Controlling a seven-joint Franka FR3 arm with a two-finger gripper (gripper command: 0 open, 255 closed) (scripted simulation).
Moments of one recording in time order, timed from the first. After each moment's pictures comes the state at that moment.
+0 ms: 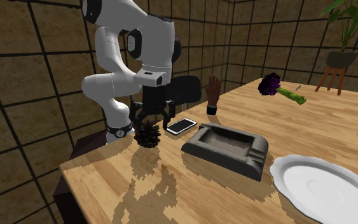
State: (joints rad) arm 0.07 -0.68 0.39 -2.74 0.12 2.07 0.10
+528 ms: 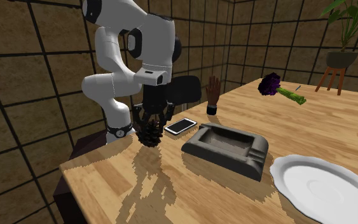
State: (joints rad) arm 0.07 -0.68 0.39 -2.73 0.12 2.08 0.10
